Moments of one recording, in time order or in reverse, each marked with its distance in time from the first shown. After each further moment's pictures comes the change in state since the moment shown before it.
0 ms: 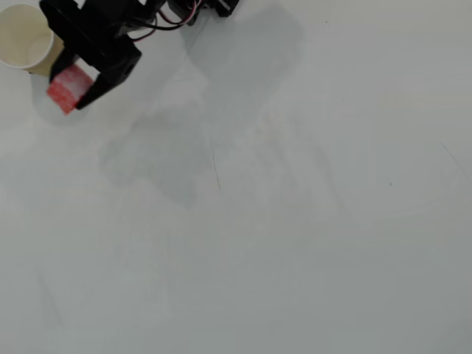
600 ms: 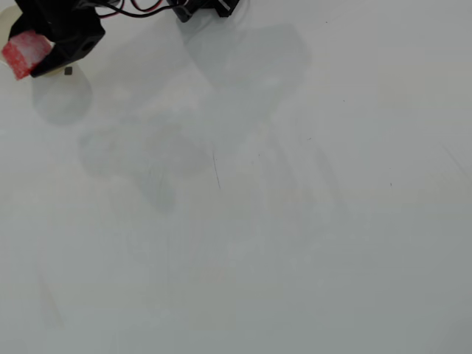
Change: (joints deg) arm 11.7 -10.0 -17.3 11.2 0.1
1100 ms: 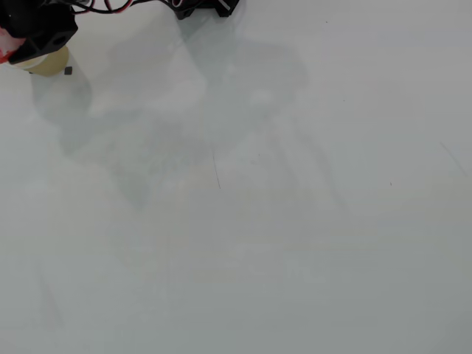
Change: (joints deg) arm 6.5 -12.9 -7.6 0.7 0.0
